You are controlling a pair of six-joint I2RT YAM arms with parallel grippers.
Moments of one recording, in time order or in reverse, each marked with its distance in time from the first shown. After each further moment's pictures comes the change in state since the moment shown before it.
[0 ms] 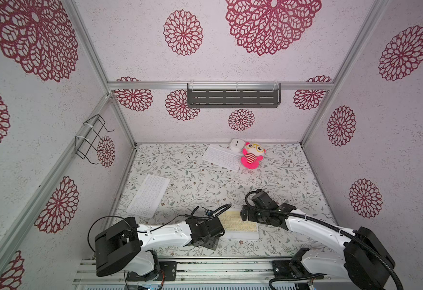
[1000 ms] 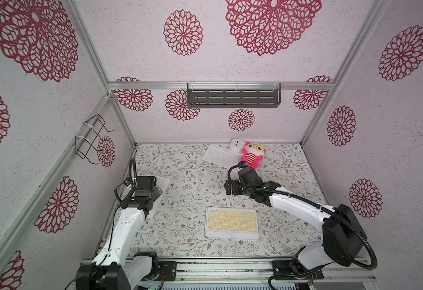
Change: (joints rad) left arm 1.226 -0.258 0.085 0.028 -0.118 0.038; right arm -0.009 0.326 0.430 0.162 0.061 -0.238
